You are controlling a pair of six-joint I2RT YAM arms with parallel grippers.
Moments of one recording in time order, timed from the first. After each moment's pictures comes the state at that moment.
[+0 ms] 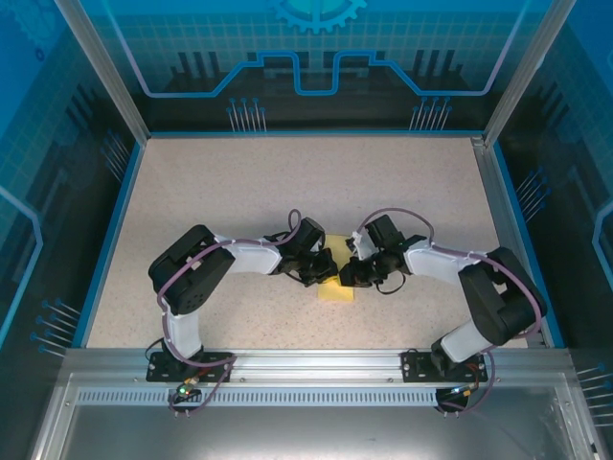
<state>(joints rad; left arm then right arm) -0.74 1.88 0.95 -0.02 0.44 -1.17 0.49 1.55 0.70 -0.35 -0.66 0.43</state>
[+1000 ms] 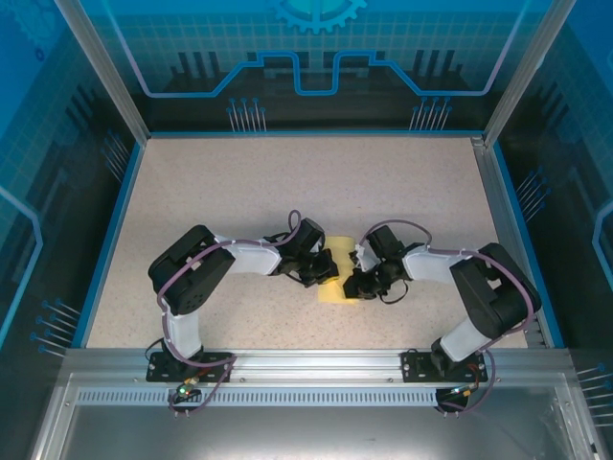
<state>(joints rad) -0.74 1.88 0.94 -0.01 0.45 -1.17 0.49 1.56 0.61 -0.34 -0.65 0.43</state>
